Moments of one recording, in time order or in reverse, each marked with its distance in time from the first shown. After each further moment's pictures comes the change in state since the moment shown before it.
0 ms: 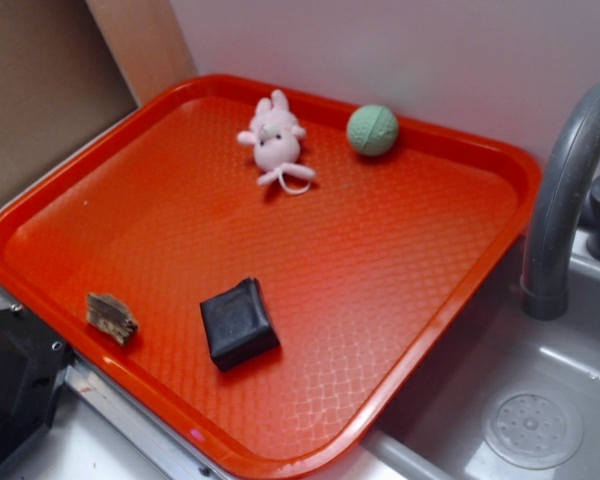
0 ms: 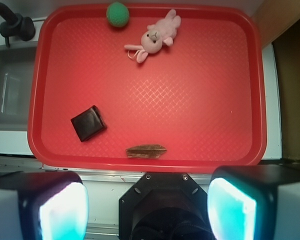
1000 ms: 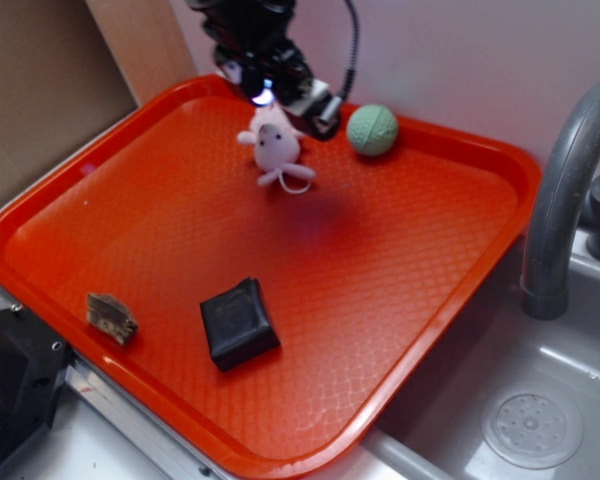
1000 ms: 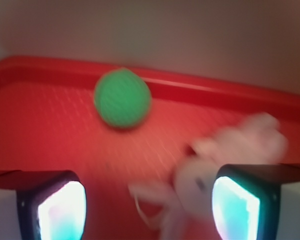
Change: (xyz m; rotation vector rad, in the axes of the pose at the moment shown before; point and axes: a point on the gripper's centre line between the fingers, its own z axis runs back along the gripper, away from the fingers) arm 0.177 -0.026 -0.186 -0.018 -0.186 -0.117
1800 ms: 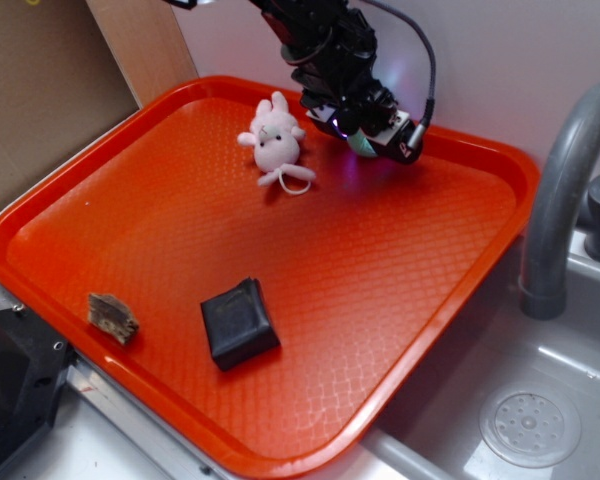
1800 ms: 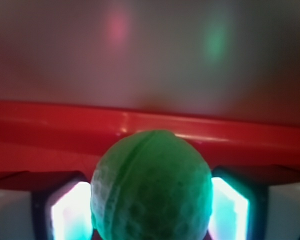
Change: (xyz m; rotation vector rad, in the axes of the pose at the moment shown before) arm 0.031 -0.017 -0.056 -0.028 -0.060 0.048
